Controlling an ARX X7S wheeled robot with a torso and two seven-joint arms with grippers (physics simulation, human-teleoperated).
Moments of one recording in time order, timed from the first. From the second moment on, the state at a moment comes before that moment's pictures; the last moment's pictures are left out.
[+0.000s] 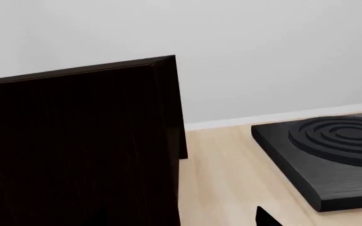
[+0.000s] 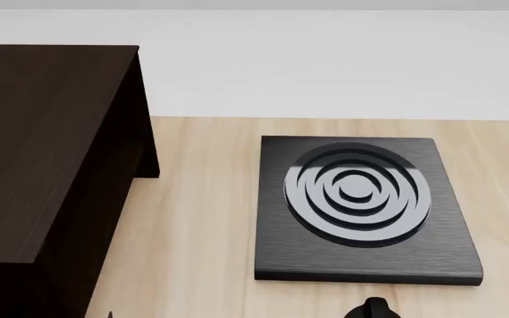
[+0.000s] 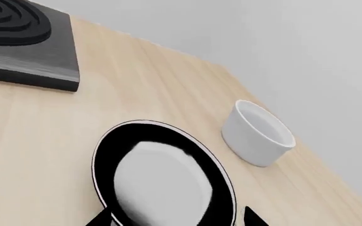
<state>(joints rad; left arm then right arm) 0.11 -0.23 0.29 0.26 -0.04 -0.05 -0.33 -0.70 0.38 0.39 -0.66 0.18 0.43 0.38</state>
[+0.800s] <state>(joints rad) 0.10 -0.25 0.31 0.27 -0.06 -0.06 -0.35 -0.74 0.28 0.56 -0.63 0.03 0.48 0.18</state>
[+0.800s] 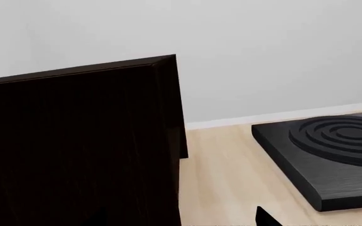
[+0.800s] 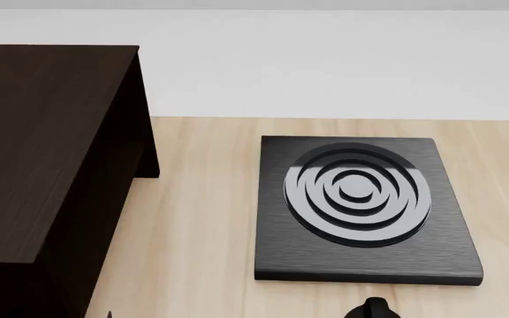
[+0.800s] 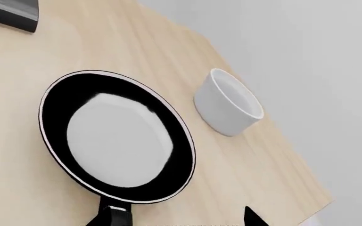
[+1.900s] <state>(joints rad) 0.08 -0.29 0.36 0.37 -0.12 -0.18 -0.38 -0.63 0.24 0.49 -0.28 0.04 0.30 0.11</state>
